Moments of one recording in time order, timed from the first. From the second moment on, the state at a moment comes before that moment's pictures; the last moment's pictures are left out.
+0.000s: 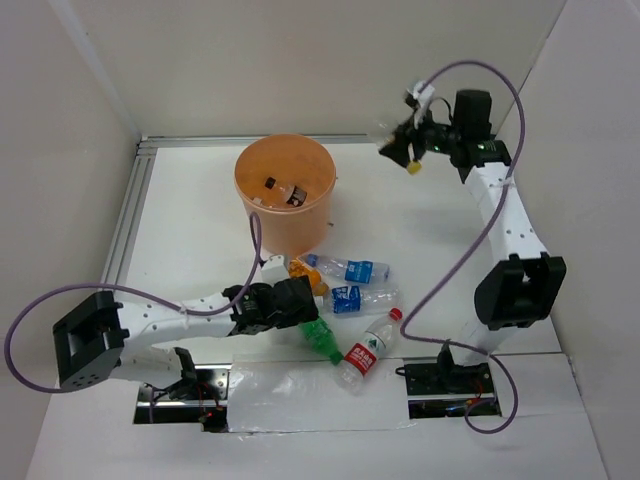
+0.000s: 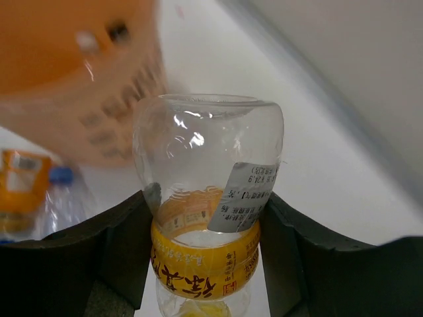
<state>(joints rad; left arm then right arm) -1.11 1.27 0.70 -0.44 -0.40 -1.21 -0.01 1.66 1.58 -0.50 -0.78 -0.49</state>
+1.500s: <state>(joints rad) -0.68 1.52 1.43 -0.16 -0.78 -0.61 0.33 1.24 0.82 -0.74 -0.85 -1.04</state>
